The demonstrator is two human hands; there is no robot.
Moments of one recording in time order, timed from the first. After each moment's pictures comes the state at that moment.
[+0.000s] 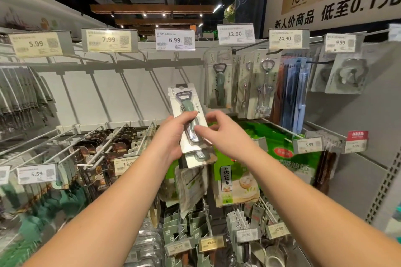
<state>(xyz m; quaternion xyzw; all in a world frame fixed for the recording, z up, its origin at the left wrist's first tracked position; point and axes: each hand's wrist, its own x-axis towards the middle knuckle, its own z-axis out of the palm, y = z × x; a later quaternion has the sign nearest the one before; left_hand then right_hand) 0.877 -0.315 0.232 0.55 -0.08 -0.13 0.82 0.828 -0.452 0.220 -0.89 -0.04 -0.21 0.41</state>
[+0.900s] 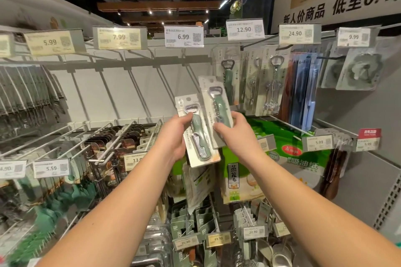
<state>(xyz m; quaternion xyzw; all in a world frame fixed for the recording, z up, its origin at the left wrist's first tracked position) 0.878 -0.305 0.224 0.54 -0.06 -0.12 0.83 0.839 -0.453 0.198 -0.79 0.05 -0.24 0.56</state>
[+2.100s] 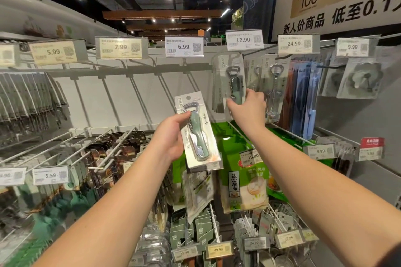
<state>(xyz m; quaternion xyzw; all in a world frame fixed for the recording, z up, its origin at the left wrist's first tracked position) 0.866 -0.299 0.251 0.52 -0.08 -0.14 0.84 0.909 -0.504 0.241 -0.84 0.15 -0.38 0.36</state>
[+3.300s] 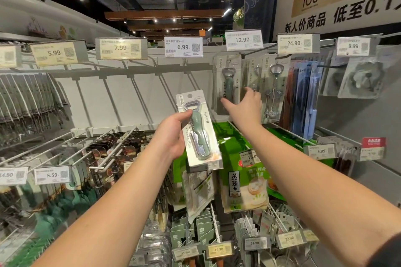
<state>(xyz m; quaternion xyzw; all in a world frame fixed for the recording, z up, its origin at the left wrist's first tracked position) 0.869 -0.303 0.251 0.52 -0.08 -0.14 0.84 0.918 -0.499 0.242 -0.83 0.14 -0.37 0.38</state>
